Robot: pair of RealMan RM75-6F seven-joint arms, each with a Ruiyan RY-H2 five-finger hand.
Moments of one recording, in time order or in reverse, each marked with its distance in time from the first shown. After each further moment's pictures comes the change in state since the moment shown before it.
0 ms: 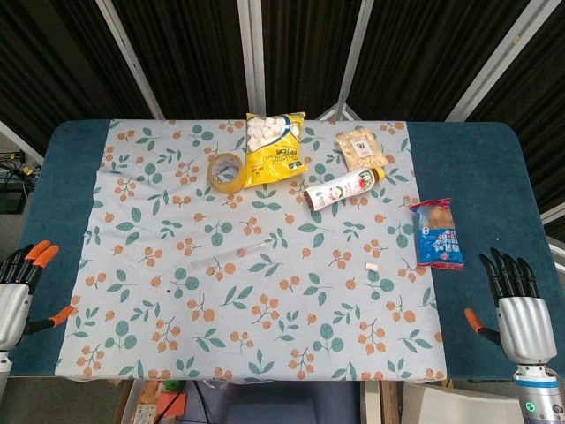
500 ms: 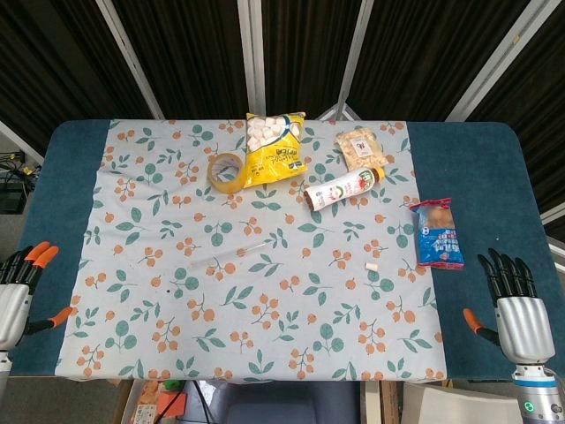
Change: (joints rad) left arm -0.003 0.003 0.000 -0.009 -0.026 -0.024 0.017; right arm 0.003 -0.004 0.000 0.000 0.003 -0.007 0.002
